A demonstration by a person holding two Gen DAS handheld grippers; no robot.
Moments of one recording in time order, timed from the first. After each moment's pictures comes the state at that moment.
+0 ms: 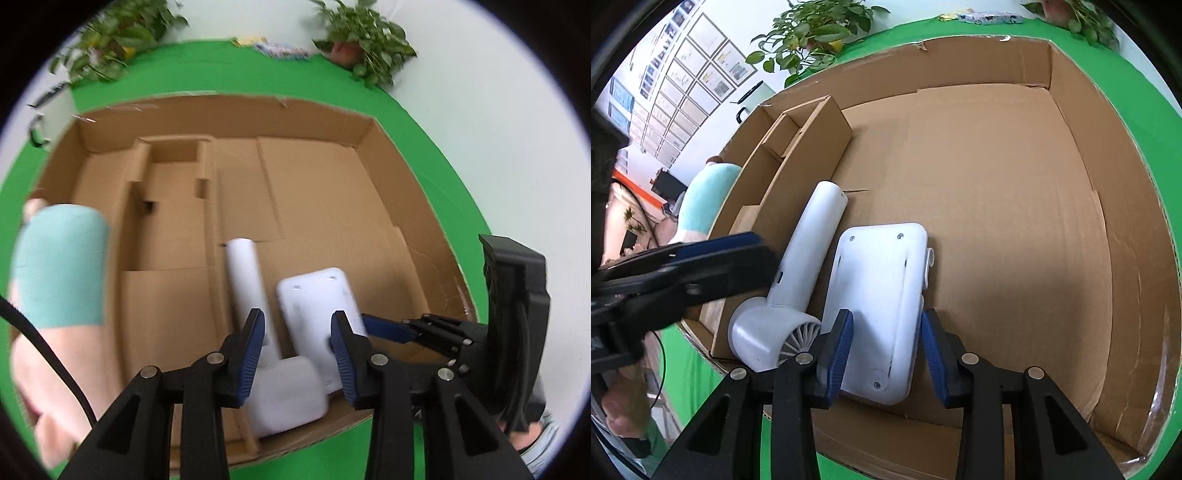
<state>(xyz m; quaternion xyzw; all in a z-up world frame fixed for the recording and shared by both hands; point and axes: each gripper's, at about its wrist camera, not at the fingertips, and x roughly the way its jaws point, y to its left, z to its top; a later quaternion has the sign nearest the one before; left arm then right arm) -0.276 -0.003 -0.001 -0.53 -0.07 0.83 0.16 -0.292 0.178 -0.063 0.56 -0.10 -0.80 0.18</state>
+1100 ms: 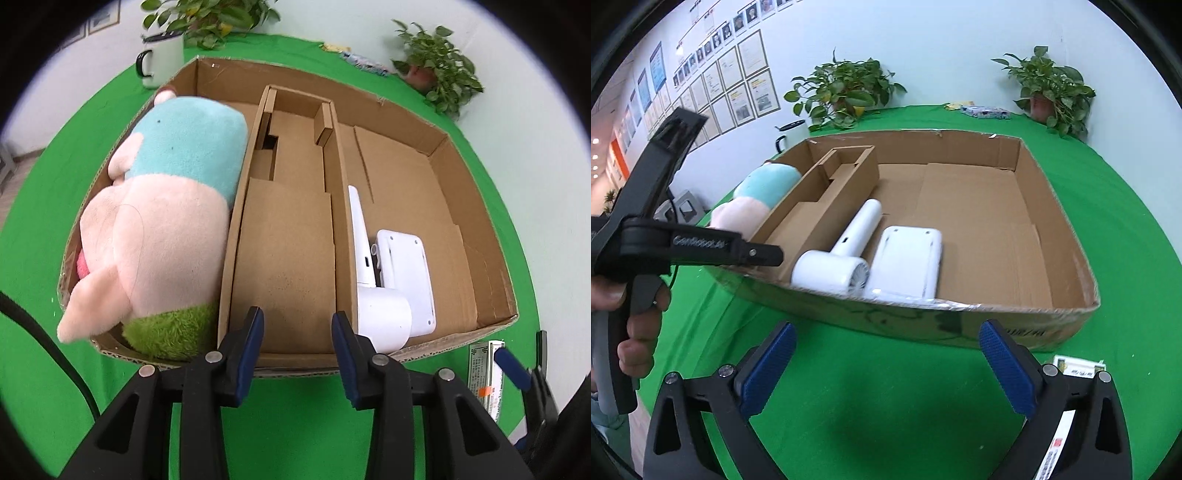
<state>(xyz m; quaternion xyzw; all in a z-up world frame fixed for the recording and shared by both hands) -0.212 -0.062 -0.022 -0.54 -0.14 0.83 0.04 -0.149 0.149 -0.013 0.41 -0.01 -0.90 0.14</state>
